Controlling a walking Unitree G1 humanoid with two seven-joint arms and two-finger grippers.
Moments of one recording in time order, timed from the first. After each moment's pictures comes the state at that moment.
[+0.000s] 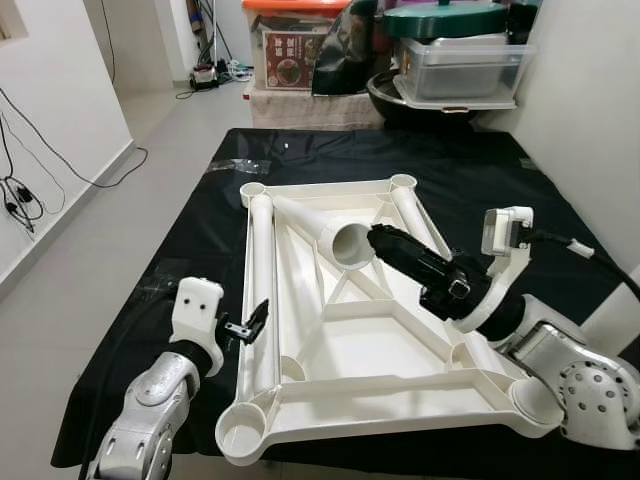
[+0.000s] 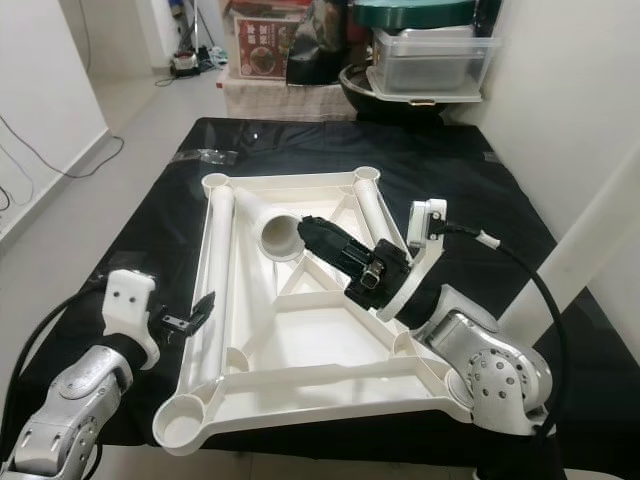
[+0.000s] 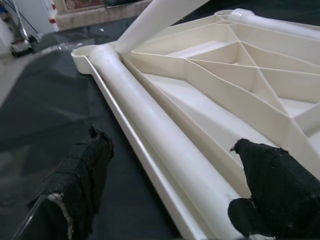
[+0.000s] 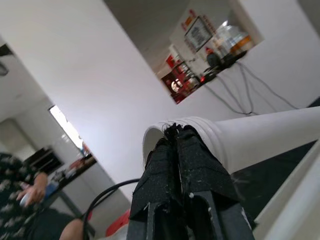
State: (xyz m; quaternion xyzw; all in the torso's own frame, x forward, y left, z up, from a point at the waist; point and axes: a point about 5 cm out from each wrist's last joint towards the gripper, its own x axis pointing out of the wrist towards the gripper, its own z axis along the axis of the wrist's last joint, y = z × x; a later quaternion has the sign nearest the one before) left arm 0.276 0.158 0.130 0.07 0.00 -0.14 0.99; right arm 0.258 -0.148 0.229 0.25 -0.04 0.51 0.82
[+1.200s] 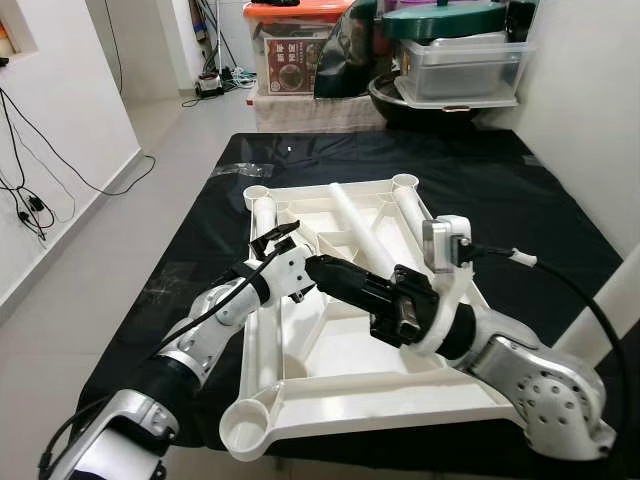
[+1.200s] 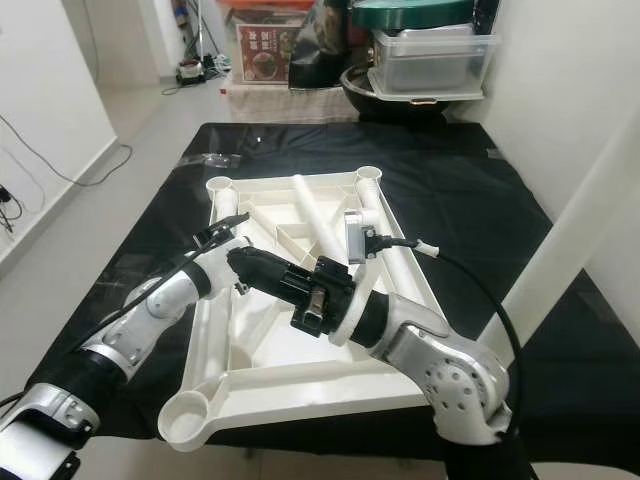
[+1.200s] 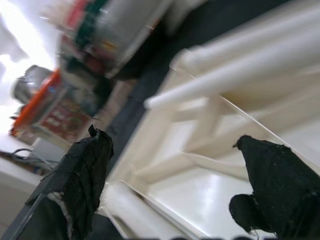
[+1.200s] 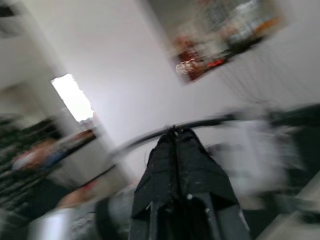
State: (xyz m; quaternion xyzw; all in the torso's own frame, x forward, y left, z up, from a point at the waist) left arm 0.349 0.103 0.173 0.34 -0.16 -0.25 0.89; right arm 0.262 -0.103 0.224 0.19 -0.01 0.52 0.84
